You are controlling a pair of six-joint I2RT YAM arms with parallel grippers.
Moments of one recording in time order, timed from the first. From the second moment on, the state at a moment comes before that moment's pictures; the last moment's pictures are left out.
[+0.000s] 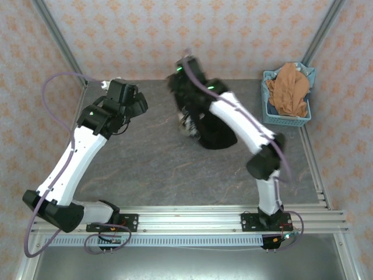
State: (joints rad) left arm -0.36 1.29 1.53 -1.00 -0.38 -0.67; right arm 0.74 2.11 2.26 -0.76 0.05 0.73
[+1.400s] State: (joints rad) left arm -0.60 2.31 2.08 -1.05 -0.10 -1.23; right arm 0.23 1.95 1.59 -0.73 -0.15 0.78
